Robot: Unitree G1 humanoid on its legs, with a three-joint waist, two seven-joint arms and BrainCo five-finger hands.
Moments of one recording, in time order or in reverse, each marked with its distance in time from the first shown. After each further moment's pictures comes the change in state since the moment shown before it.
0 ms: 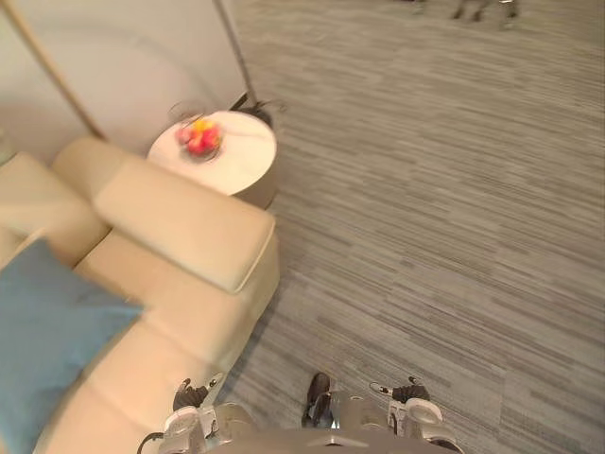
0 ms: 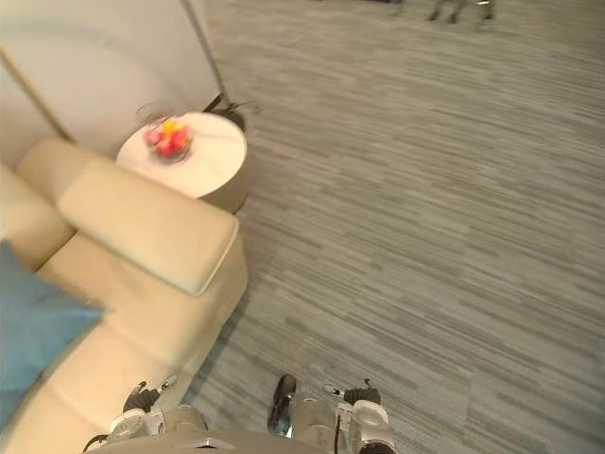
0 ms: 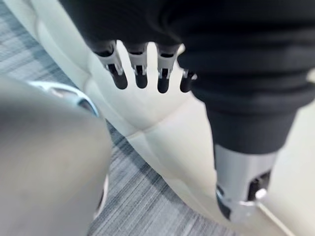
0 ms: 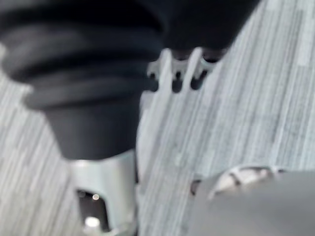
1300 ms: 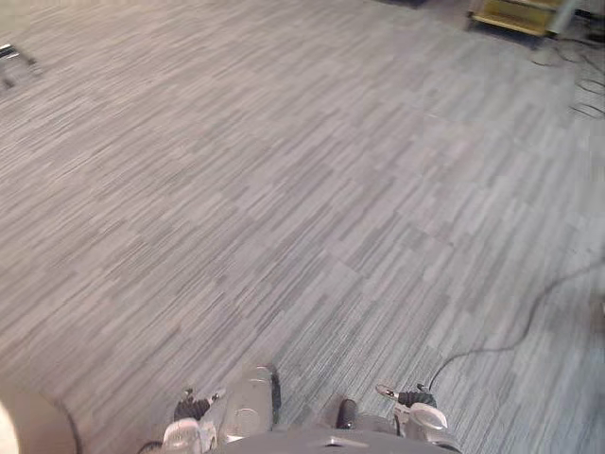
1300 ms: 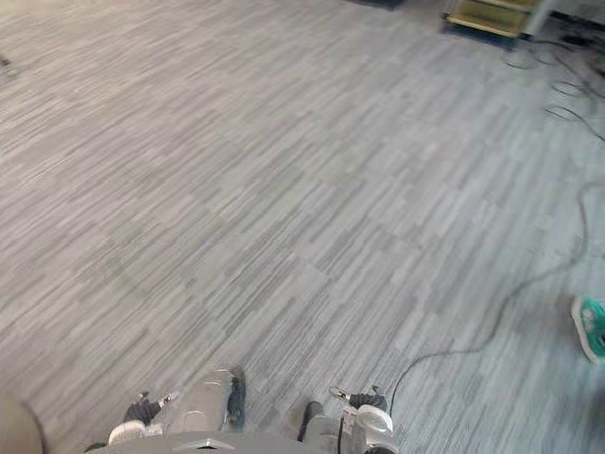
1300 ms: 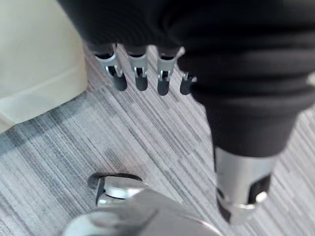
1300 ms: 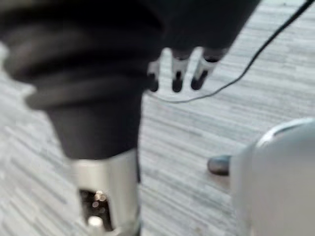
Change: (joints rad) left arm 0.069 0.039 -0.125 -0.010 0.002 0.005 0.008; right arm 0.024 -0.025 0.036 0.013 0.145 -0.014 -0.054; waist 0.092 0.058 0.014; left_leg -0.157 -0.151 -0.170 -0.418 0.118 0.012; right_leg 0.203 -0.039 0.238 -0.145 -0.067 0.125
